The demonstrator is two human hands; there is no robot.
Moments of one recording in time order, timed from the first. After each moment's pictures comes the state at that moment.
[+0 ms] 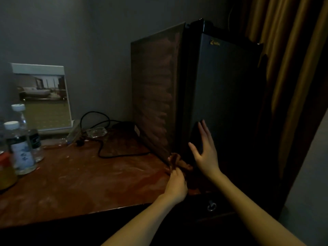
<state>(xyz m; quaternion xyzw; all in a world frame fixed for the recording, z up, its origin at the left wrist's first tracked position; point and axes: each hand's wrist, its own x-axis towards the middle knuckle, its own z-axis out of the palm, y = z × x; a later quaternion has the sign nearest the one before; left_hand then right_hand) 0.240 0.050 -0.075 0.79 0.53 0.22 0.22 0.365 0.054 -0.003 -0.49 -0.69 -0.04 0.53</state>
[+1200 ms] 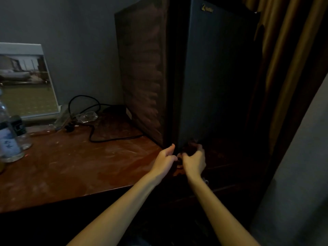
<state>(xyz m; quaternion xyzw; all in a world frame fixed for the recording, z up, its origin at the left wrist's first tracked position) 0.225 0.035 -0.052 0.60 0.43 0.40 0.54 0.329 0.031 -0.072 -0.71 -0.39 0.15 0.57</state>
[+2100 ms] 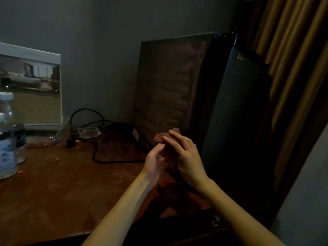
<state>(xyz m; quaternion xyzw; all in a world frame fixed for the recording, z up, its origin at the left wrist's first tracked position) 0.136 0.063 0.012 0.37 0.15 0.53 0.75 0.273 0.051 0.025 -0.46 -0.79 -0.20 0.36</state>
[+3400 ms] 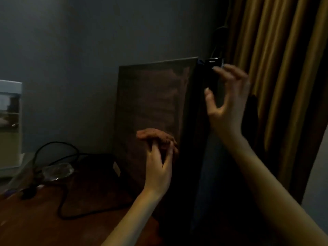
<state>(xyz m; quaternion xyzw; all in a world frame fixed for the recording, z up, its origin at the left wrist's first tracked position) 0.189 0.117 0.089 0.61 0.25 0.69 0.30 0.337 0.092 0.231 -0.37 -0.58 -0.44 0.57</state>
